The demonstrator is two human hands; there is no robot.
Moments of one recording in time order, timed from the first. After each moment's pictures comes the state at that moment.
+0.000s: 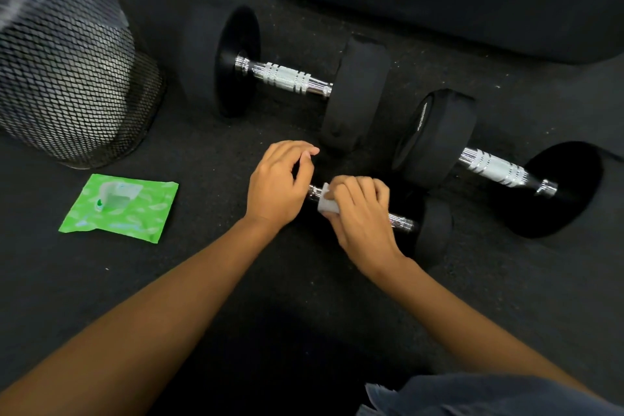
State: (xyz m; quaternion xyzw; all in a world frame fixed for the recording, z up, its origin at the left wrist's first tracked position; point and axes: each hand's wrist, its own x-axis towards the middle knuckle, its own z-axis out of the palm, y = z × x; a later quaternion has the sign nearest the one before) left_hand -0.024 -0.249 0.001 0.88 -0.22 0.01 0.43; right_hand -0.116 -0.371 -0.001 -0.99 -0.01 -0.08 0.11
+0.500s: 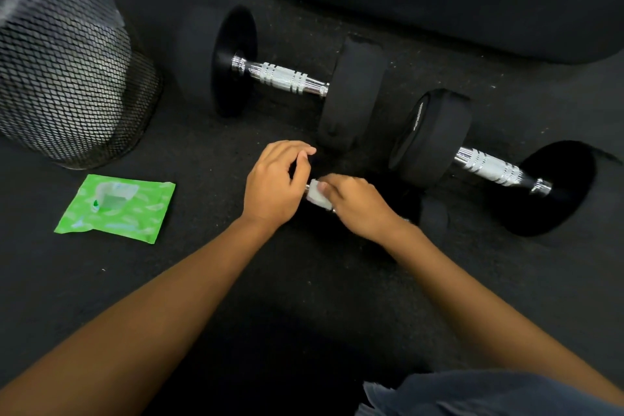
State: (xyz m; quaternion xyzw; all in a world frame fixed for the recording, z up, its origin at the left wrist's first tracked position) left_hand -0.023 -0.249 0.000 0.88 -0.22 0.01 0.43; right_hand -0.079 -0.381 0.016 -0.94 0.06 0.13 0.32
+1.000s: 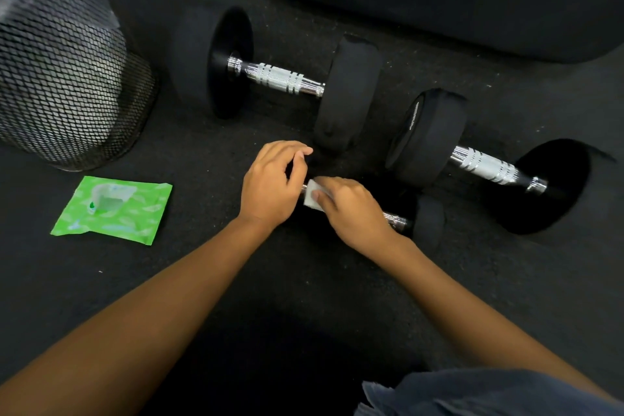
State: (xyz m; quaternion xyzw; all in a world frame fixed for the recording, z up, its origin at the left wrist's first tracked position) left_hand -0.023 -0.248 0.001 0.88 -0.22 0.01 0.42; right_hand -0.091 -0.372 0.012 -0.96 0.05 0.05 0.28
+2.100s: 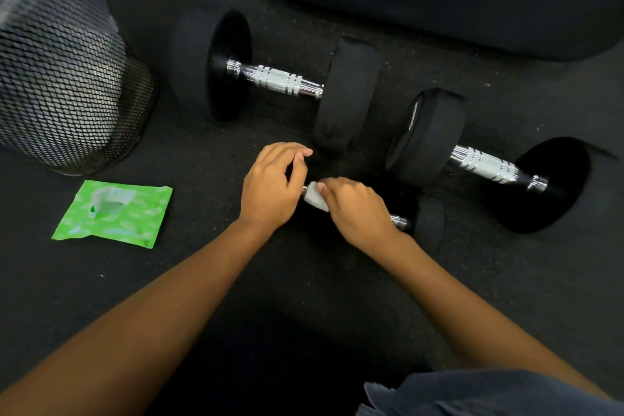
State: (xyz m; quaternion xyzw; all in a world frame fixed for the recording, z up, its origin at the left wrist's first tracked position) left_hand -0.023 -0.249 0.000 0.88 -0.22 0.01 0.42; right_hand -0.091 -0.374 0.018 -0.96 0.08 0.10 0.23
